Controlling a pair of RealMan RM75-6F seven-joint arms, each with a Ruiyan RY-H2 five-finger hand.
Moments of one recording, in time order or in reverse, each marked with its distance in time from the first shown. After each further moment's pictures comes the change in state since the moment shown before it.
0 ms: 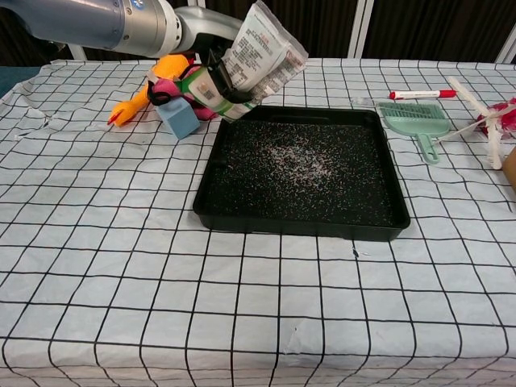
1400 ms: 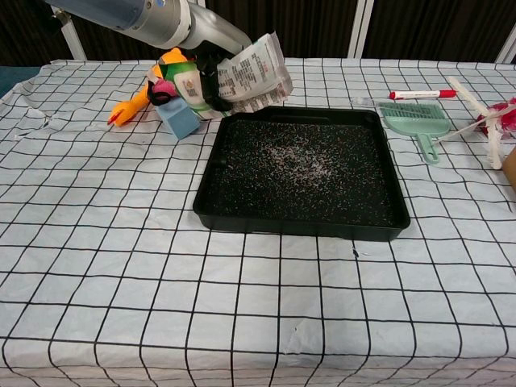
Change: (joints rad) left arm -0.401 0.067 0.408 -0.150 -0.576 0.160 0.376; right arm 0.000 0.001 0.008 0.006 0.014 -0.009 0.004
